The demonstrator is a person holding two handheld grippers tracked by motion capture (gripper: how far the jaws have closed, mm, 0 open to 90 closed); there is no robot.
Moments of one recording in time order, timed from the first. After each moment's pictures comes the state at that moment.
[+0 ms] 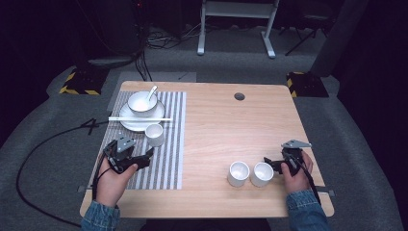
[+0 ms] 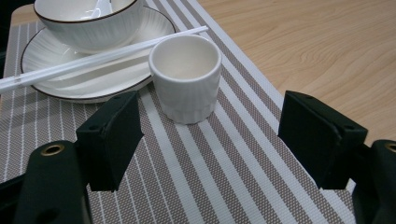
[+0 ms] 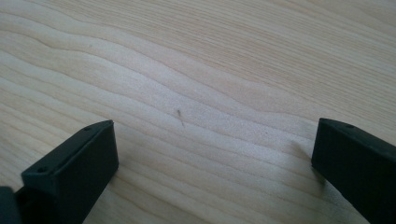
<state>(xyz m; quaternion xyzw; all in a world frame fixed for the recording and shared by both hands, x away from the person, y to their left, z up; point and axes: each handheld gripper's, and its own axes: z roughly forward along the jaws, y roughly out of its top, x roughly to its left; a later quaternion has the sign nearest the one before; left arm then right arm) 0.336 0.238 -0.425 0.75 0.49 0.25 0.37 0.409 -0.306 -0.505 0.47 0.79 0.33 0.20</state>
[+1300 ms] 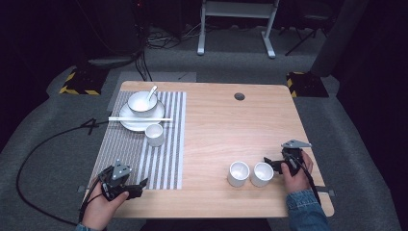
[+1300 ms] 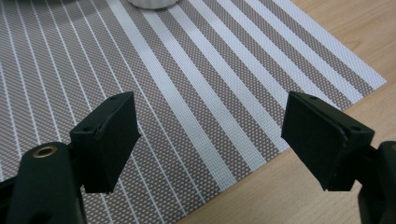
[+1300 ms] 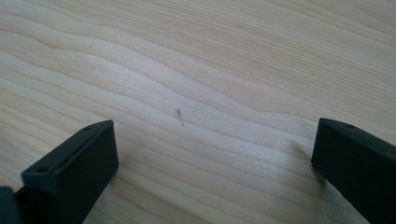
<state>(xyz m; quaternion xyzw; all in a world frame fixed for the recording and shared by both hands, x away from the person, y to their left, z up) 0.286 0.256 -0.472 0.80 0.47 0.19 0.32 0.409 -0.306 -0.505 0.47 0.79 0.33 0.20</state>
